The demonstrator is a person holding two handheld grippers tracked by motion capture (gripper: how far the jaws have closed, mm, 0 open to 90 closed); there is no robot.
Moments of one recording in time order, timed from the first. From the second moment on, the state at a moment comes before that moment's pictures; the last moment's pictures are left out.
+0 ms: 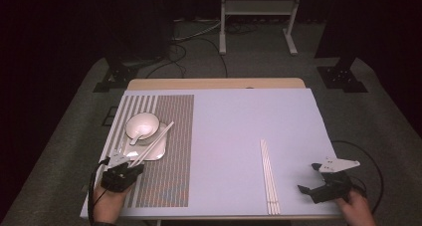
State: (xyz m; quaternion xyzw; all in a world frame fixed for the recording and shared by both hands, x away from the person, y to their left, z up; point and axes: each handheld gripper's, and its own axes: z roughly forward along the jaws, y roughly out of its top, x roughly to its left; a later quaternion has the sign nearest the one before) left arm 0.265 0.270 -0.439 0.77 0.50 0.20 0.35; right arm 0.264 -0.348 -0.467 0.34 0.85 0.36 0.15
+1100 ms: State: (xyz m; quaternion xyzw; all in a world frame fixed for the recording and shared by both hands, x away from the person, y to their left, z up) left arm 0.270 0.292 -0.440 0.75 0.53 0.21 0.34; right arm 0.264 -0.348 -0.467 0.34 0.85 0.36 0.15
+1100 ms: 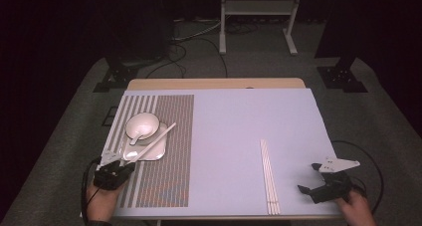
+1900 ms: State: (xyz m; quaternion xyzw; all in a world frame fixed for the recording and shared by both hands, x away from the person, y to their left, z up) left arm 0.272 0.311 -0.440 0.73 0.55 0.23 0.33; right arm 0.264 -0.348 -0.467 0.34 0.85 0.36 0.15
